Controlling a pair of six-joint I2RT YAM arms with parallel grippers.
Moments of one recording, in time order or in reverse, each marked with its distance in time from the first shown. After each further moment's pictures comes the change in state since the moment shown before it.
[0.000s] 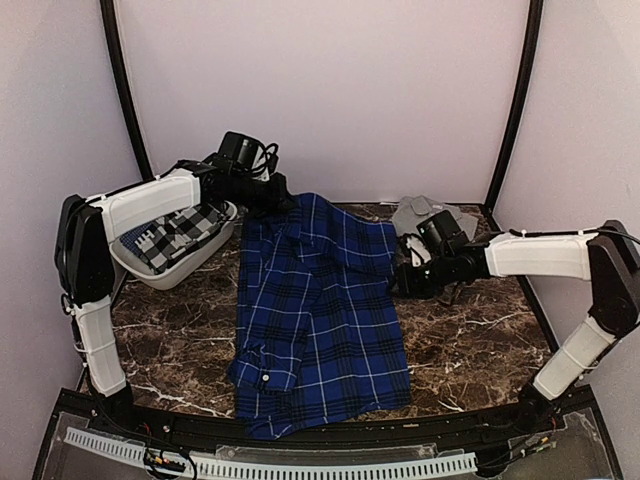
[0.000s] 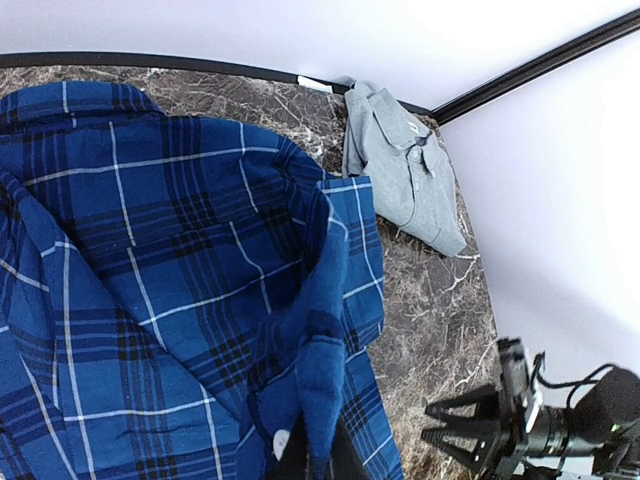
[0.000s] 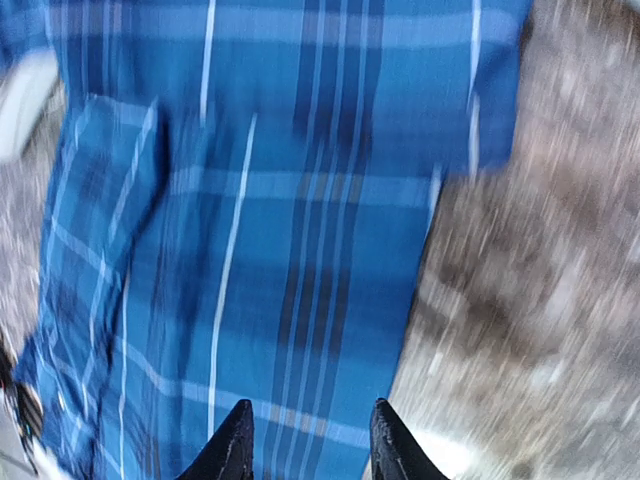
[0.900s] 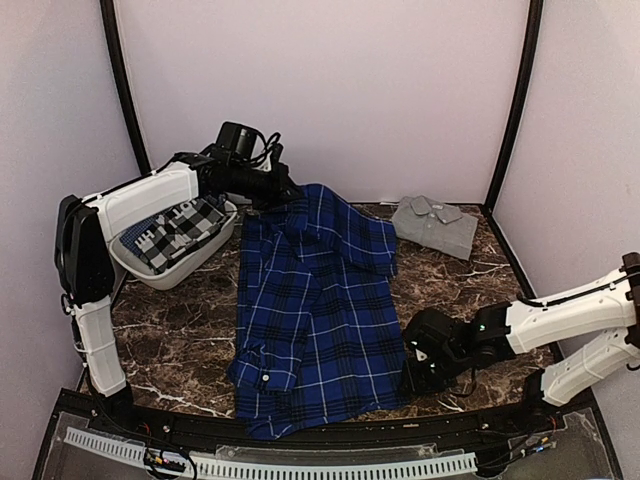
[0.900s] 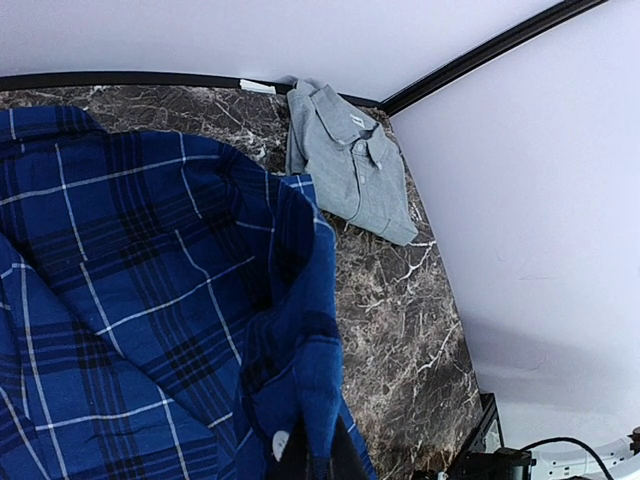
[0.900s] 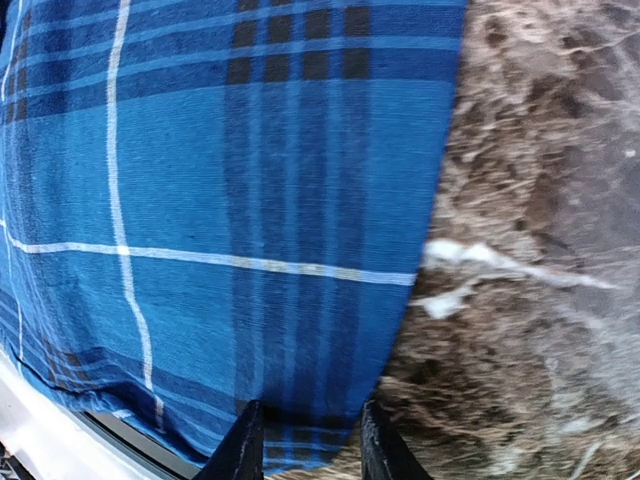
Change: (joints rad) left arm 0.007 -0.002 0.069 -0.018 0.101 0.014; right arm 0.575 -0.287 -0.399 -0.170 0.163 0.530
